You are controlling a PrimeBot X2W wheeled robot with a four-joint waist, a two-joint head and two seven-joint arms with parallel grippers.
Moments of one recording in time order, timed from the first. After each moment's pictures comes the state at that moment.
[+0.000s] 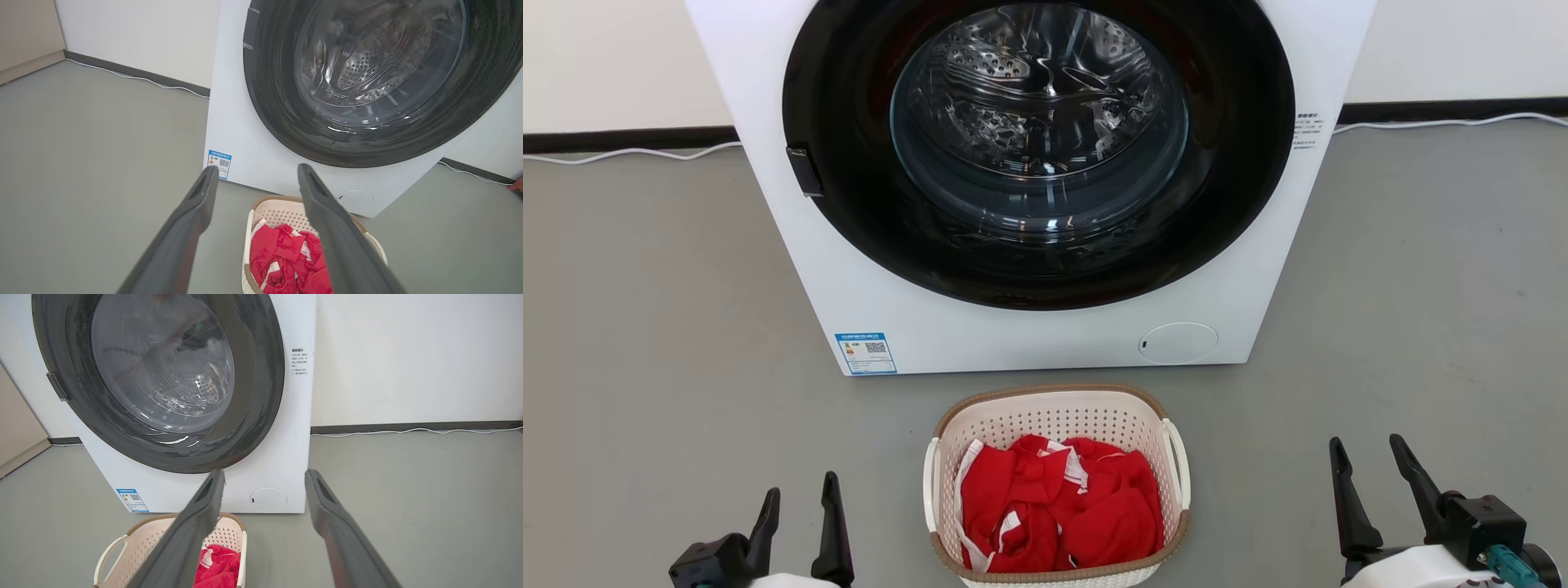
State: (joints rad) left arm 0.05 0.04 0.00 0.30 -0.34 0.03 -0.26; right arm 0.00 -0.07 -0.10 0.34 0.07 0.12 -0.25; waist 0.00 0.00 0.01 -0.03
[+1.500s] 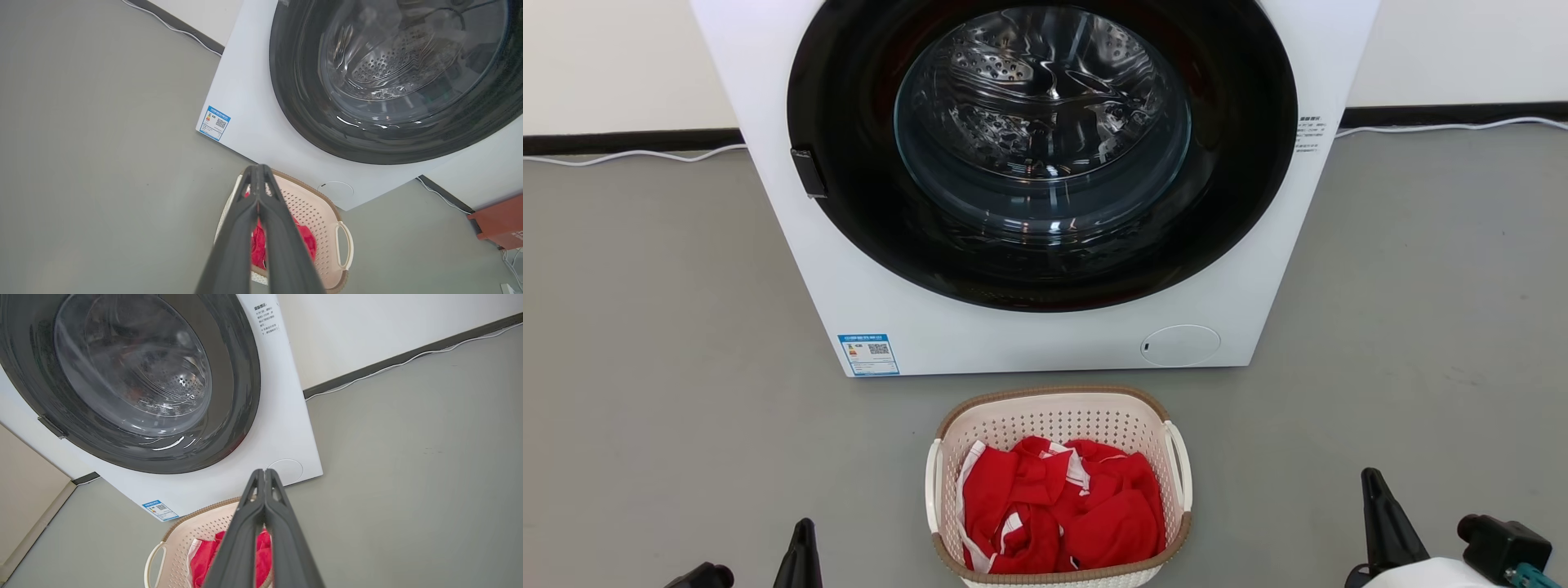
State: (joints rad) left arm 0.07 0.03 0.02 0.35 -0.57 0.00 -0.18; right arm 0.02 -0.05 -0.10 0.38 0.35 0.12 -0.18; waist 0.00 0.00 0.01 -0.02
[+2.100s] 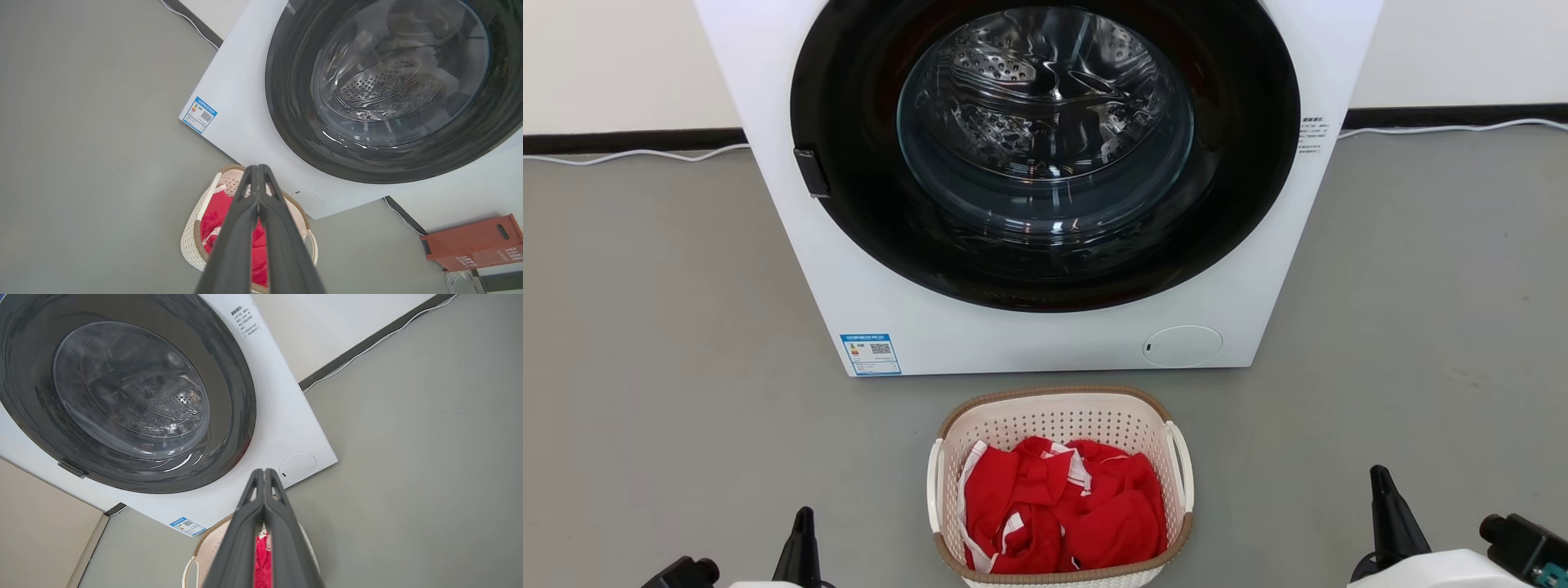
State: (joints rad) left arm 0.05 0.03 0.03 0.34 -0.75 -0.02 -0.13; right arm 0.02 -0.05 -0.10 0.36 0.57 0.12 -0.13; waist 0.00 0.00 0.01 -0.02
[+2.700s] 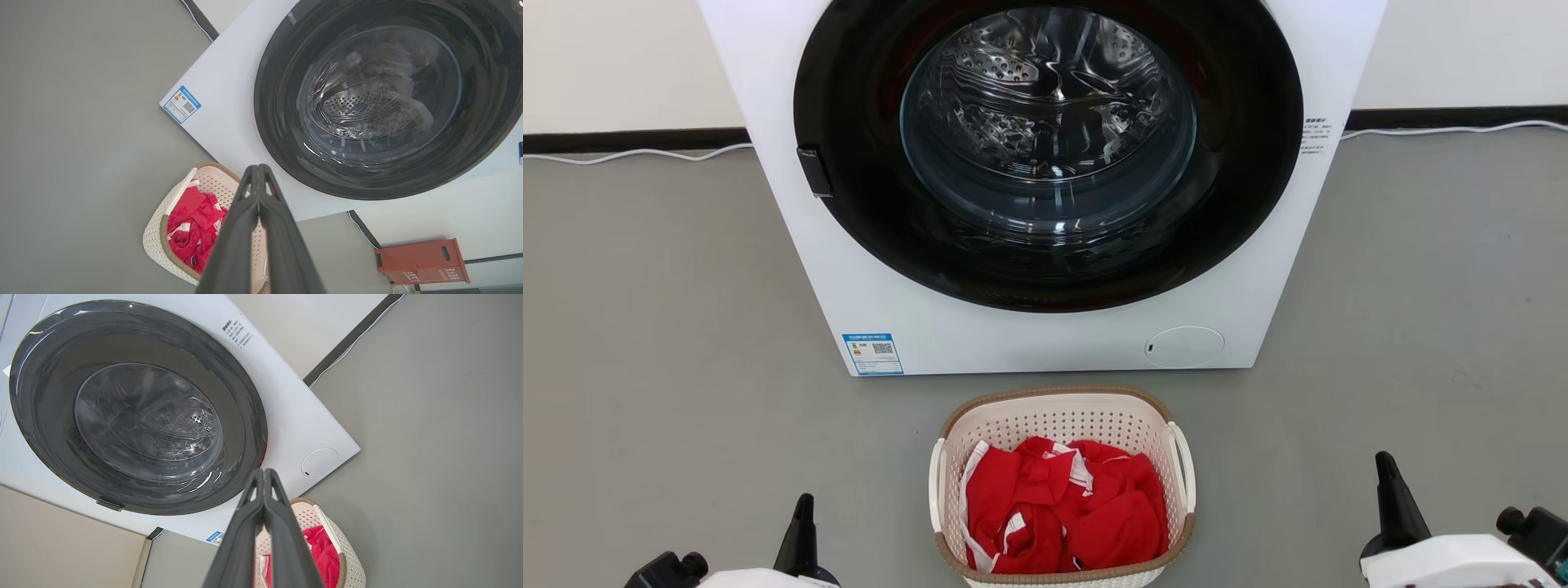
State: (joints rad) left arm 0.03 0.03 0.04 0.33 -0.93 -0.04 -0.08; right arm 0.00 -0.05 -0.11 0.34 0.78 0.12 -0.08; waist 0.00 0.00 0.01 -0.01
